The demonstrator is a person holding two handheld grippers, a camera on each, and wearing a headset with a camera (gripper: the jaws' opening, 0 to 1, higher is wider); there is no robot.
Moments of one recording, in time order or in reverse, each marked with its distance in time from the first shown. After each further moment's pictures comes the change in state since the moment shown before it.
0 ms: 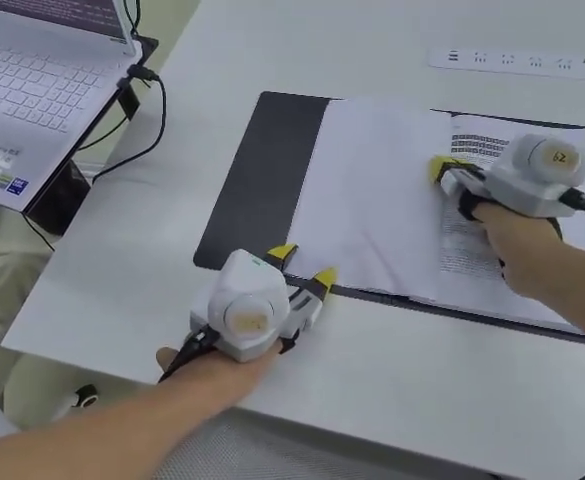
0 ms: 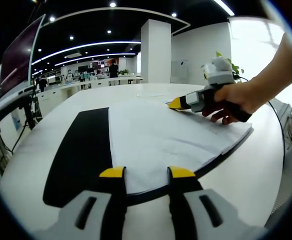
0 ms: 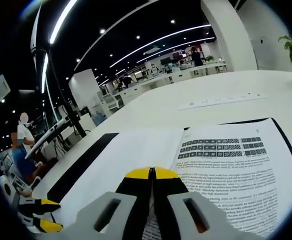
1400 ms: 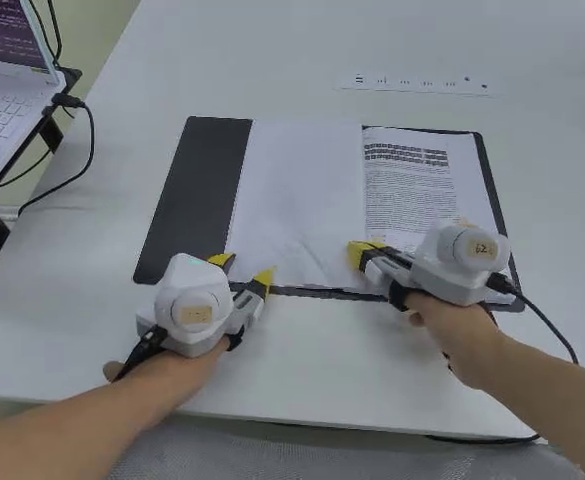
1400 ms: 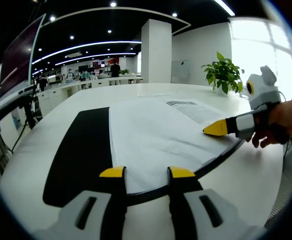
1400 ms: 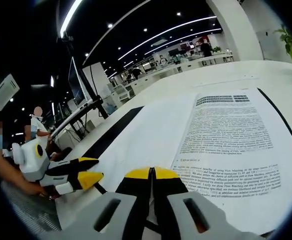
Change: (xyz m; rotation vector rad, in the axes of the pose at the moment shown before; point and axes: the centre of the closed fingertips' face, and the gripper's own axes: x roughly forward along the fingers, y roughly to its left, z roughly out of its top) left arm -0.001 -0.001 0.002 -0.008 0.002 0.003; right arm -0.098 0.051 -0.070 0.027 0.086 0.087
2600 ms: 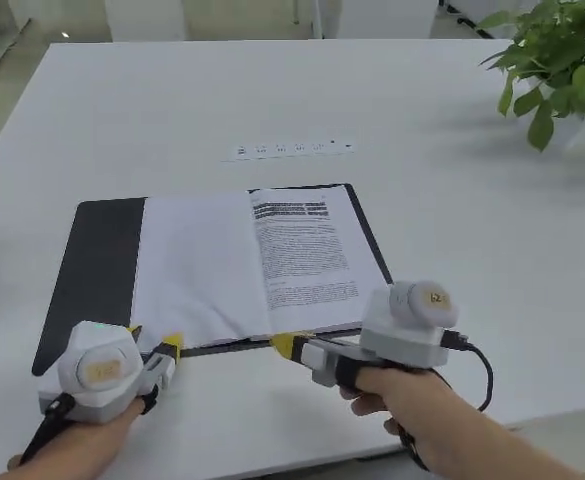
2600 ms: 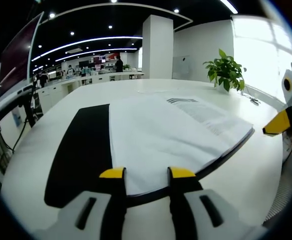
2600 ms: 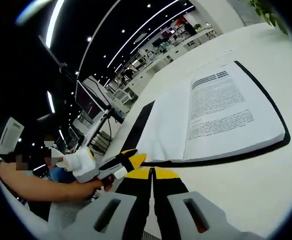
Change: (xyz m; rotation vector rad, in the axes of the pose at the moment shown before) left arm 0.000 -0.001 0.003 -0.009 0.060 0.002; right arm -0.103 0.053 -0.008 0.303 0.042 0.062
